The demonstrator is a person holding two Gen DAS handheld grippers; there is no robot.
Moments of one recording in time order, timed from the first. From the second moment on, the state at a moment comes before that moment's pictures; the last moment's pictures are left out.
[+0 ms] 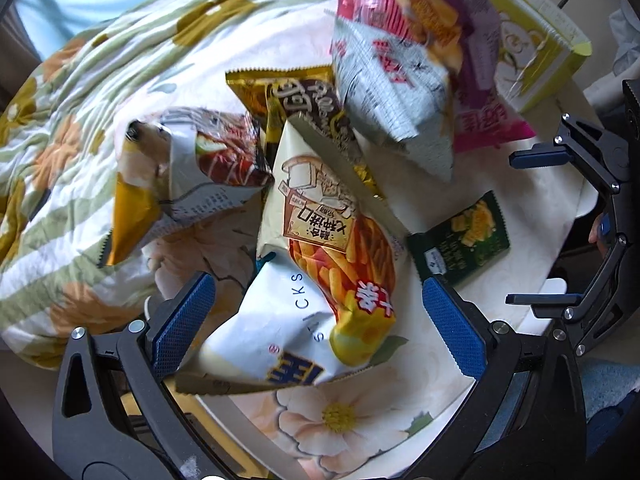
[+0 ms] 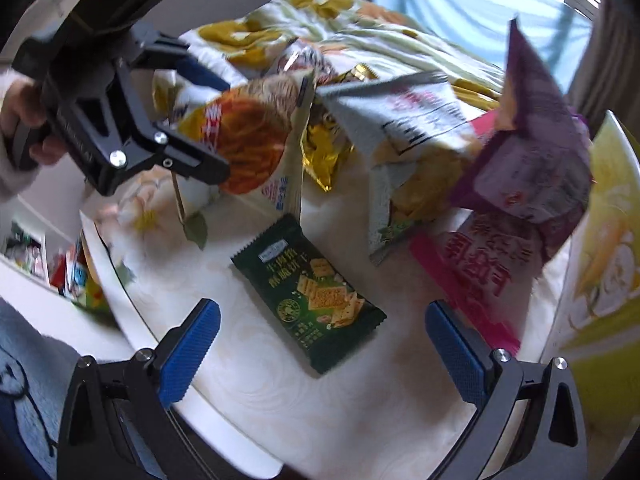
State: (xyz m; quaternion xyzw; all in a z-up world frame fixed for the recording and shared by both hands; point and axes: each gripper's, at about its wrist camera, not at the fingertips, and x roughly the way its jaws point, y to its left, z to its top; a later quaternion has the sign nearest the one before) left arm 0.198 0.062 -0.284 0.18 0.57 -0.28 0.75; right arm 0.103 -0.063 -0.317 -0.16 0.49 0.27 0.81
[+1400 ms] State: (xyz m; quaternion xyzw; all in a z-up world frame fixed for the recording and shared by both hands) left arm 0.164 0.088 -0.289 0.07 0.60 -0.20 0.77; right arm 0.136 -0.041 -0.327 -0.20 0.49 0.36 0.77
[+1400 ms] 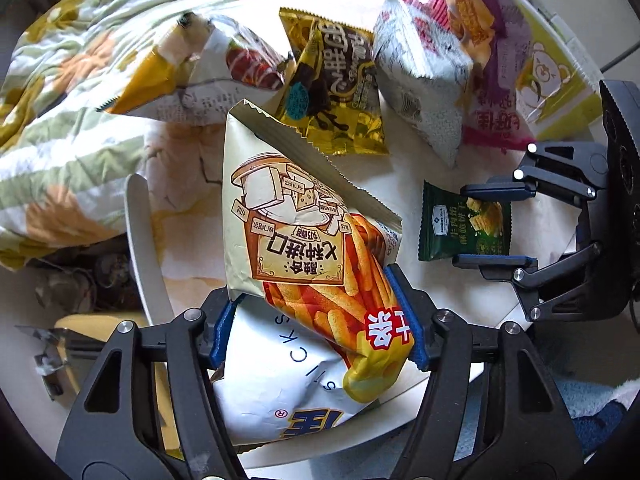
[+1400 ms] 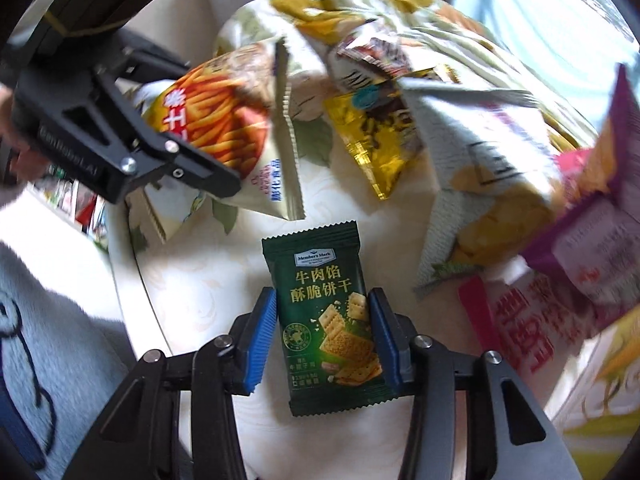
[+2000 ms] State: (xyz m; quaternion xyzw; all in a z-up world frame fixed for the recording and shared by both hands) left arm 0.161 0.077 -0.171 0.04 0.51 -0.24 0.82; right arm 0.110 -0.086 -0.212 -0.05 0.45 0.20 0.87
